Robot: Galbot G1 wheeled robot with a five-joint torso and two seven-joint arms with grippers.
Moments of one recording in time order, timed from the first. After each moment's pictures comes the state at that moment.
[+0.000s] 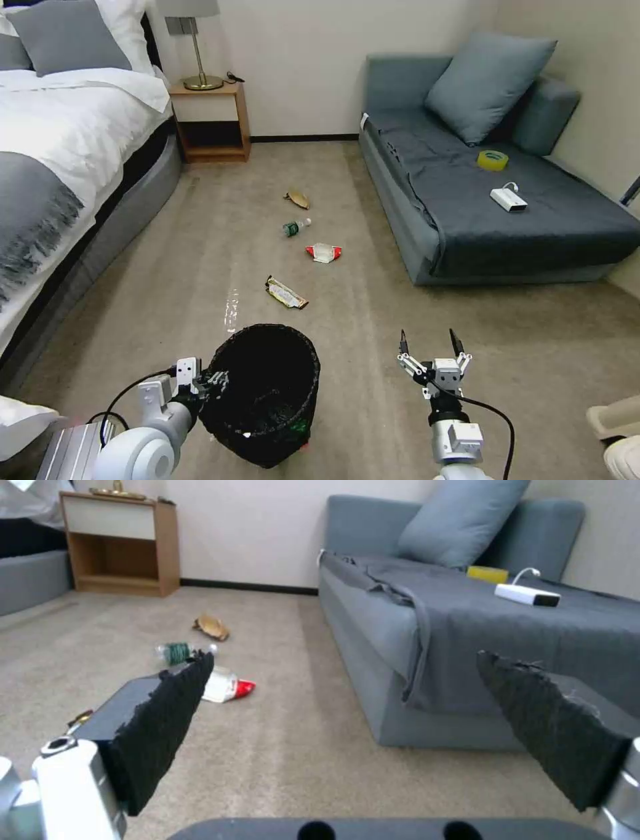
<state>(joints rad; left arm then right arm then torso) 1.59 -1.25 -0.59 -2.06 -0.60 0.60 -0.12 -1.65 1.61 0.54 1.92 -0.13 0.27 0.04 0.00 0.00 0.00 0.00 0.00</state>
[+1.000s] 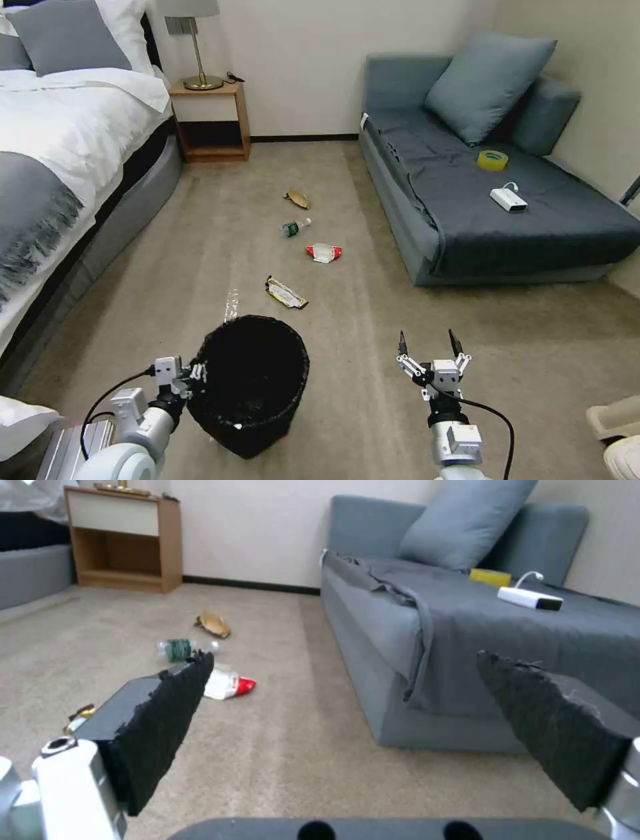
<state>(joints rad) 1.65 -1.32 -0.75 -2.03 -0.52 0.30 0.09 -1.65 1.61 0.53 1.91 -0.16 0.28 0.05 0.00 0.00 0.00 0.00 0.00</state>
